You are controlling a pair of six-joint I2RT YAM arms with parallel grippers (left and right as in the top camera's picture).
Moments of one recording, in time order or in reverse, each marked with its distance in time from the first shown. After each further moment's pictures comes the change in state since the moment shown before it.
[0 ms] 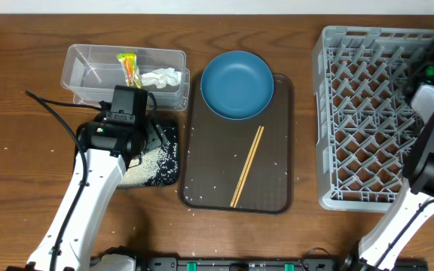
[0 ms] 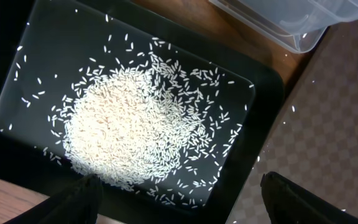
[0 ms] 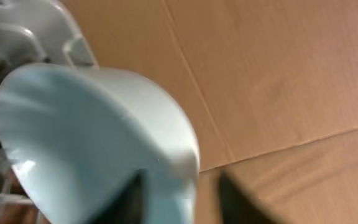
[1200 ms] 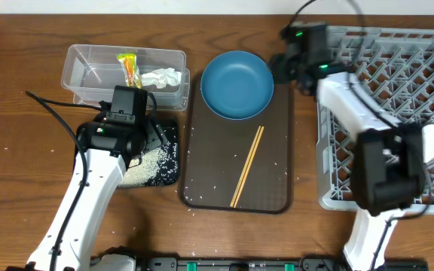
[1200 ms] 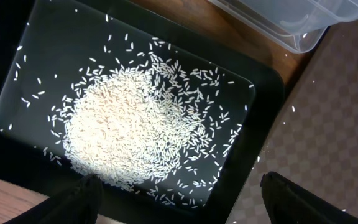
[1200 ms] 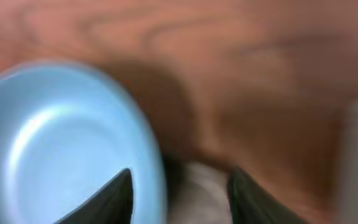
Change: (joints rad) left arm 0.000 0.000 0.000 0.000 0.000 0.000; right arm 0.616 -0.166 0.000 -0.810 -1.153 0.959
